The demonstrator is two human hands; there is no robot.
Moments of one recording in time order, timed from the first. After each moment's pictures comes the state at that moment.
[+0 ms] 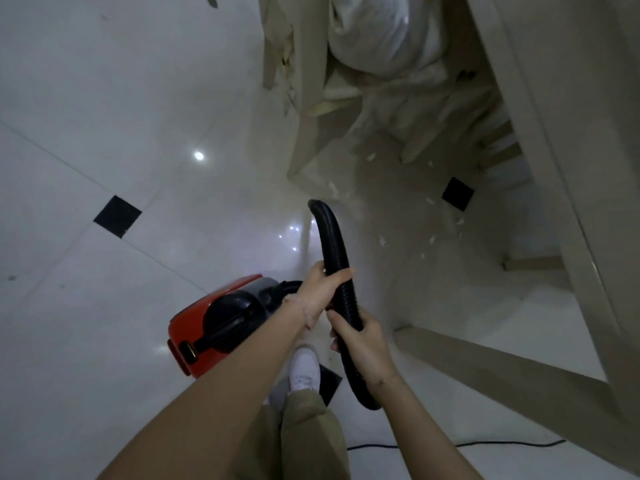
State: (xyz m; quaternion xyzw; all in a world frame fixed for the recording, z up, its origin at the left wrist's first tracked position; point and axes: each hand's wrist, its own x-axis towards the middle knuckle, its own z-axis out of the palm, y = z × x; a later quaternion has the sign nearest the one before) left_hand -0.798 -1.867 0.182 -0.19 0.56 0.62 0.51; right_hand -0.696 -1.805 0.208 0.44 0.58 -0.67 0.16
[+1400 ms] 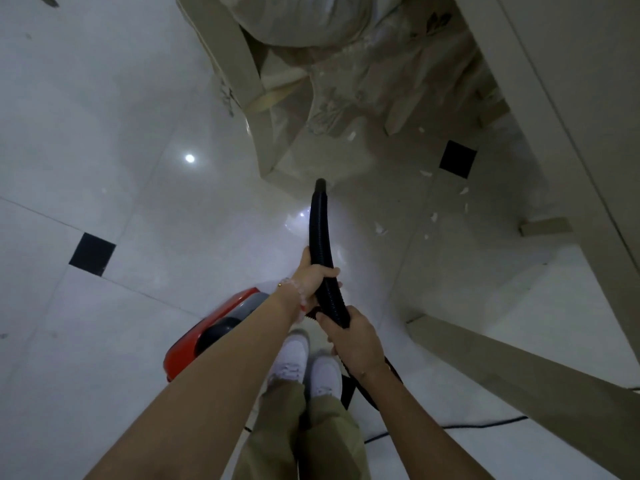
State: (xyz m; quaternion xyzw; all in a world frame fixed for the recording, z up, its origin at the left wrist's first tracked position) left_hand -0.848 -1.805 0.096 -0.24 0.56 0.56 0.56; right_hand -0.722 -1.763 0.122 0.46 0.65 -0.55 0.24
